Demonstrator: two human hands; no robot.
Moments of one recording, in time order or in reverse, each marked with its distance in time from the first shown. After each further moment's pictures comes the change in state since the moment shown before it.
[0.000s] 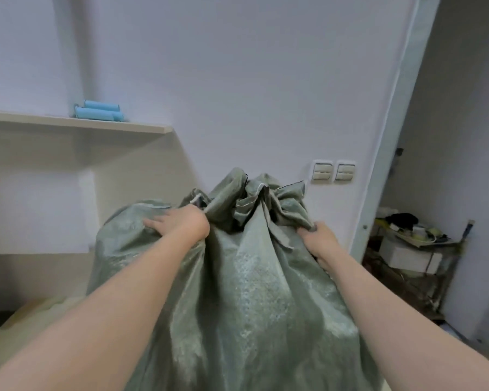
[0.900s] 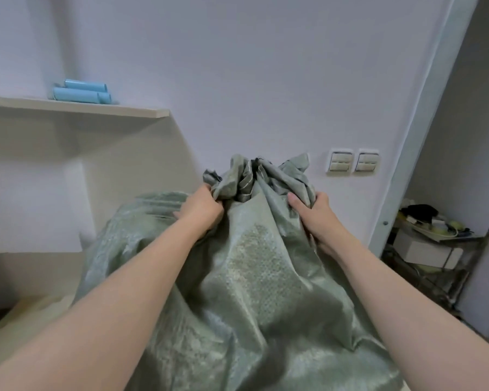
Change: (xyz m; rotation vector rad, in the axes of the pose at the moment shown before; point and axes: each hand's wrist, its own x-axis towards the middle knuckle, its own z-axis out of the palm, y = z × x) left_hand 0.101 0.031 0.033 -0.549 0.082 0.373; right_hand 0.042 -0.041 0.028 0.407 -0.127 -0.149
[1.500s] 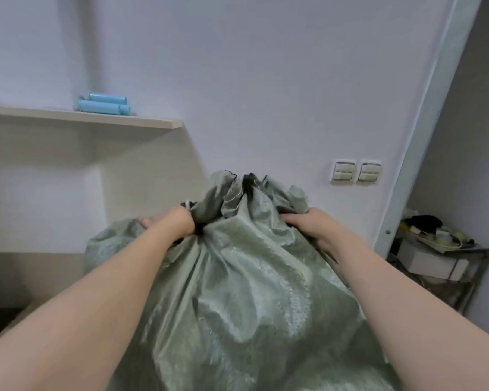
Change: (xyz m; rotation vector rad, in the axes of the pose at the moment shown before) left_hand 0.048 -0.083 -0.024 0.436 -0.192 -0.220; right_hand -0.018 -0.030 0.011 -0.131 -0.164 0.210
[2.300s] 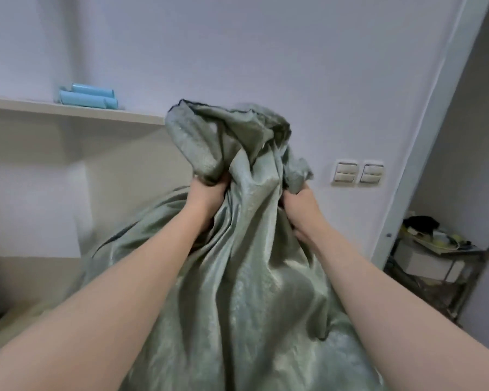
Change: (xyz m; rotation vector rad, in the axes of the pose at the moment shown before) left_hand -0.073 0.088 -0.030 -1.271 0.217 0.307; right_hand 0.022 -0.029 0.034 0.264 0.151 -0.355
